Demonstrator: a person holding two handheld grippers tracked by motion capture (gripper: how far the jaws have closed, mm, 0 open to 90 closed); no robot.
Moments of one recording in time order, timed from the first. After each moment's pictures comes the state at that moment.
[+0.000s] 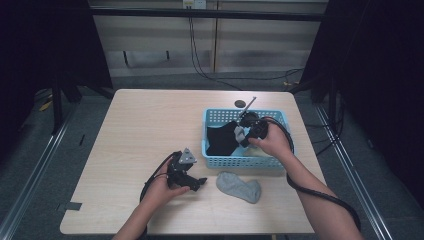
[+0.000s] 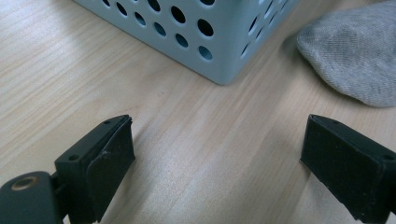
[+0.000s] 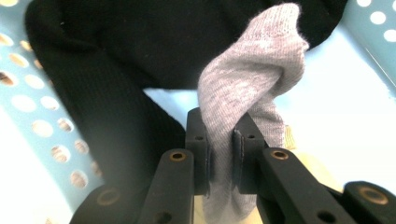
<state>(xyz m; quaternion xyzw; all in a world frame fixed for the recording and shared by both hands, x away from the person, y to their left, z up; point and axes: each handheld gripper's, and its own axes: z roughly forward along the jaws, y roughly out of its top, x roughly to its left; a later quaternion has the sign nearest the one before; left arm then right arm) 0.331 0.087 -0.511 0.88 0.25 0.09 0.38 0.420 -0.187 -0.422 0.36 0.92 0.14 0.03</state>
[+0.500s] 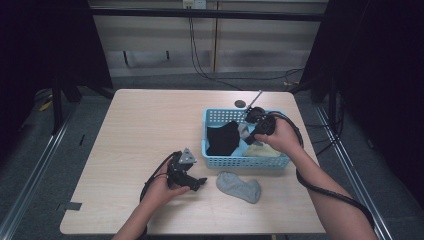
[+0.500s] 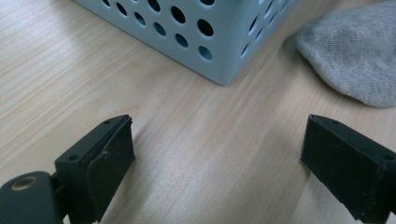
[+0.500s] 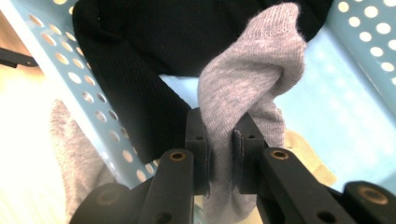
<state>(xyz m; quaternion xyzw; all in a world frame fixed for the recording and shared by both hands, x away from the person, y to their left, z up) 0.332 0.088 -0.511 0.89 0.25 0.09 0.38 0.411 -0.198 -0.392 0.35 0.93 0.15 0.02</state>
